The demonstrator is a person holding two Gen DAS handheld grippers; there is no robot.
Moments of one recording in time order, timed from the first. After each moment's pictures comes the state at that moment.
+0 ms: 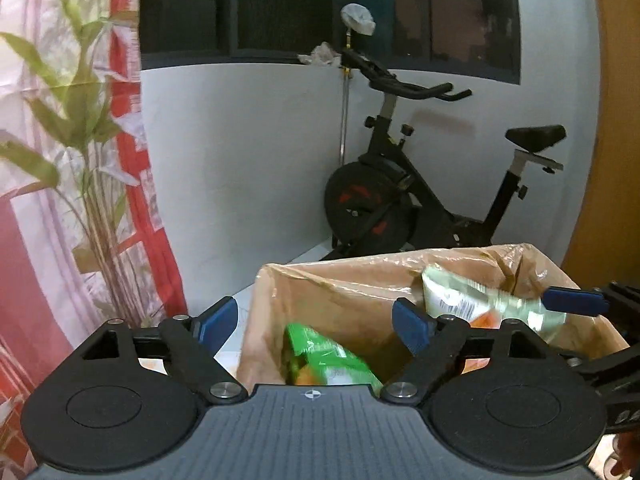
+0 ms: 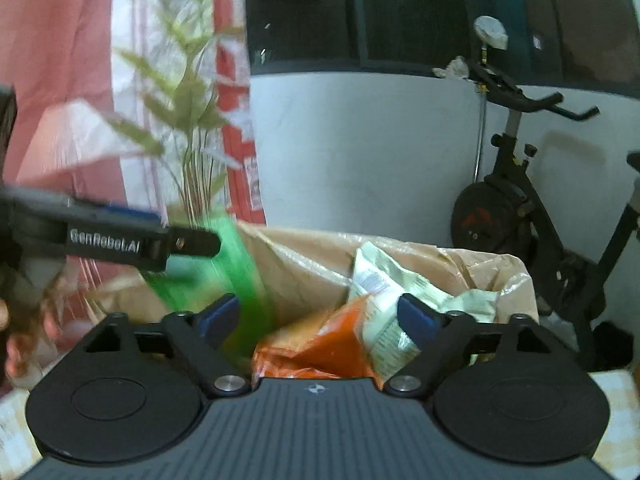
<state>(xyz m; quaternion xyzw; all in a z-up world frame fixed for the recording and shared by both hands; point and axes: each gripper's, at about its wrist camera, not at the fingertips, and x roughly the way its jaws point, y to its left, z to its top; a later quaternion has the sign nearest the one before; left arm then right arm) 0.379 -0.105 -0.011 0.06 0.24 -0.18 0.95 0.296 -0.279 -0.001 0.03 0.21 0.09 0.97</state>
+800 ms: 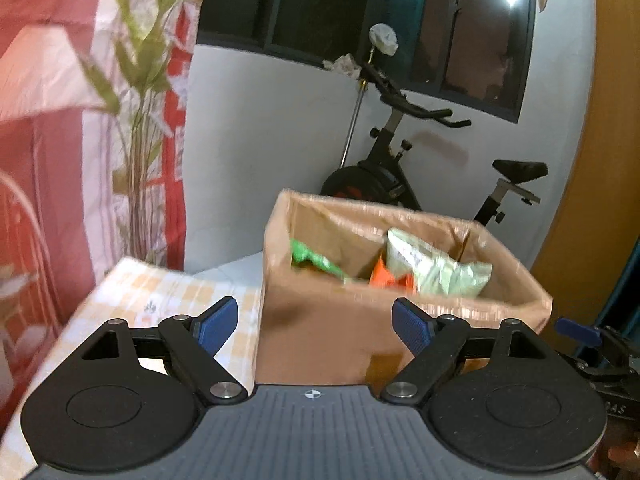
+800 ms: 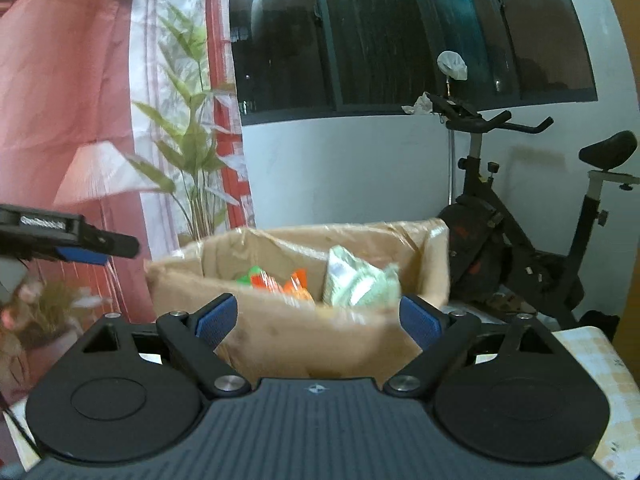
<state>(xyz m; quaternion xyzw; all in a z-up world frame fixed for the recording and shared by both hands) 0.252 -0.043 -0.039 -0.04 0.25 -0.18 0.95 0.155 -0.294 -0.017 0.05 0.14 0.06 0.99</state>
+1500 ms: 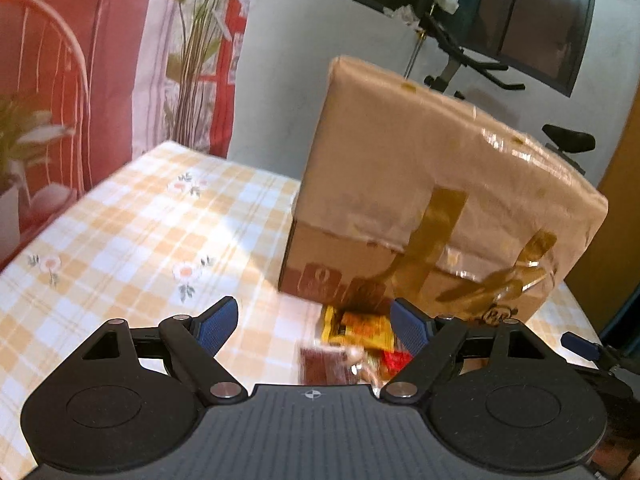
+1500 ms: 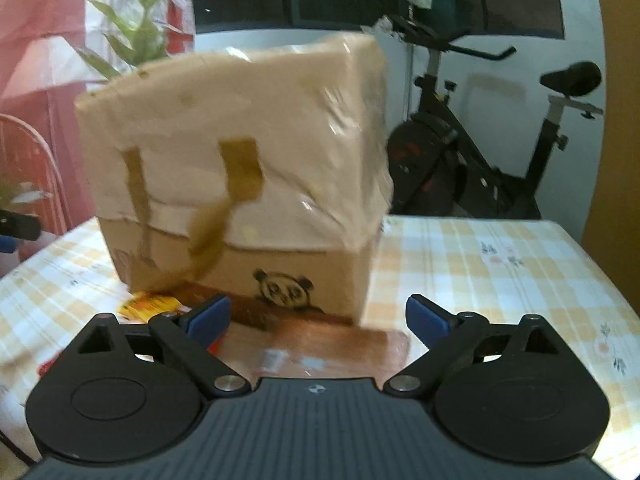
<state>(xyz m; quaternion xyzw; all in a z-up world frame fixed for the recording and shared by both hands) 0.221 -0.029 -0.138 -0.08 0.33 -0.12 0.93 0.144 -0.305 -0.131 0.03 0.25 -0.01 0.97</state>
